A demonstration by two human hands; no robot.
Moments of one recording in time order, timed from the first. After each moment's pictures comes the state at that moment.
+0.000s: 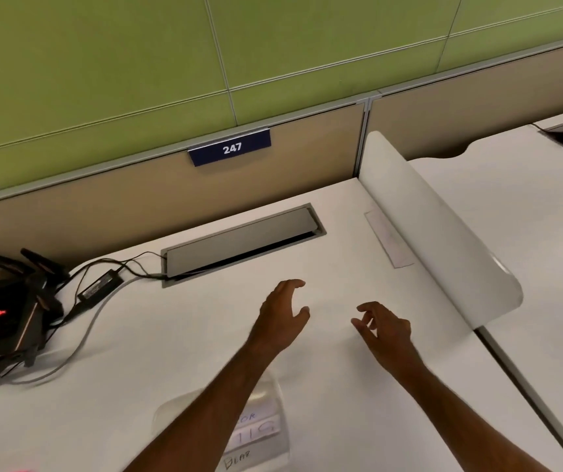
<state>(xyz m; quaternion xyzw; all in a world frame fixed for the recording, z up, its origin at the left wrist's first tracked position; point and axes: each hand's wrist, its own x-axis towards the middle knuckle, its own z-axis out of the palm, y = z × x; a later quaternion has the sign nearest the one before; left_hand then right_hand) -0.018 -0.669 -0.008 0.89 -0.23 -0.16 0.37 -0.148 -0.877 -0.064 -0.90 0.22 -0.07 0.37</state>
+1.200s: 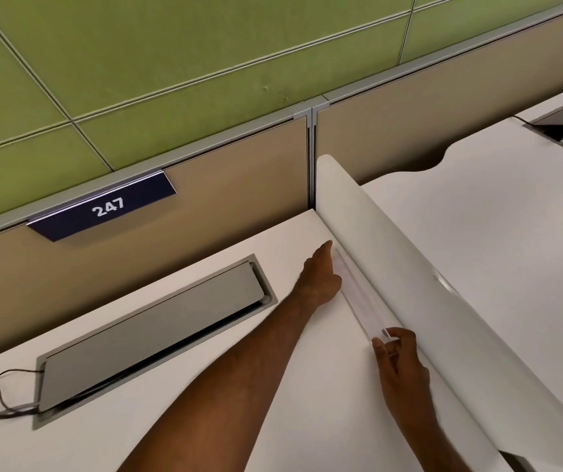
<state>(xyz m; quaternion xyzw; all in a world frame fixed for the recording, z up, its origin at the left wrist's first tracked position) 0.183 -0.986 -0.069 0.86 -0.26 -0.32 0.31 -0.043 -1.010 -0.110 -0.75 0.46 -0.12 0.46</state>
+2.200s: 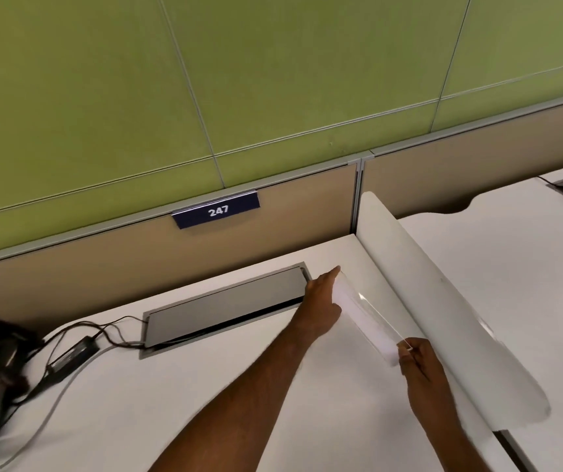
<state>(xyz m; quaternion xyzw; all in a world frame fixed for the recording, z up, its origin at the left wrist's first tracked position) 0.099 -0.847 0.025 0.87 -0.25 -0.22 0.37 -0.098 -0.971 -0.042 -0.76 0.33 -0.18 0.53</state>
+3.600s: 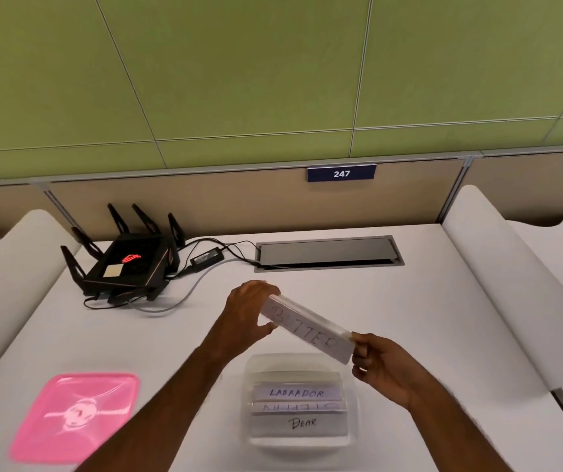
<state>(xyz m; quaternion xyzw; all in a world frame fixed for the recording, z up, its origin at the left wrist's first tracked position) -0.040 -0.414 0.055 0.92 -0.31 0.10 0.24 -0.141 -0.717 0.035 -0.41 0.20 0.24 0.85</state>
